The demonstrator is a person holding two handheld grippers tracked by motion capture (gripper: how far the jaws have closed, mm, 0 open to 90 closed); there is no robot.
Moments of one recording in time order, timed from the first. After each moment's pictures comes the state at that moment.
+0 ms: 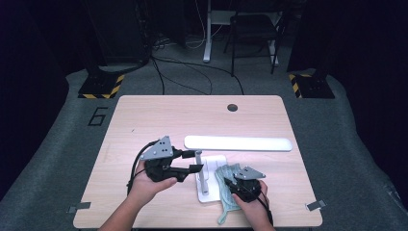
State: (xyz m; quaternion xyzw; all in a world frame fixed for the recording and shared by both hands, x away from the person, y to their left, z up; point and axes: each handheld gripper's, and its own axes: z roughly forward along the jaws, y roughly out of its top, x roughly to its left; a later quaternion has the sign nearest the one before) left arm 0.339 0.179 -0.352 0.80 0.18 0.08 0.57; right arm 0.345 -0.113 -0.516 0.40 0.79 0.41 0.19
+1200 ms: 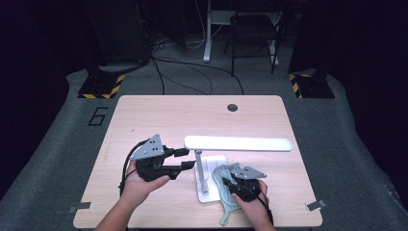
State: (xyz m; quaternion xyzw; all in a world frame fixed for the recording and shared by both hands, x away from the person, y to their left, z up) left arm 0.337 0.194 -0.347 0.79 0.20 0.10 0.56; right arm 0.346 -0.112 -0.517 0.39 0.79 0.44 0.18
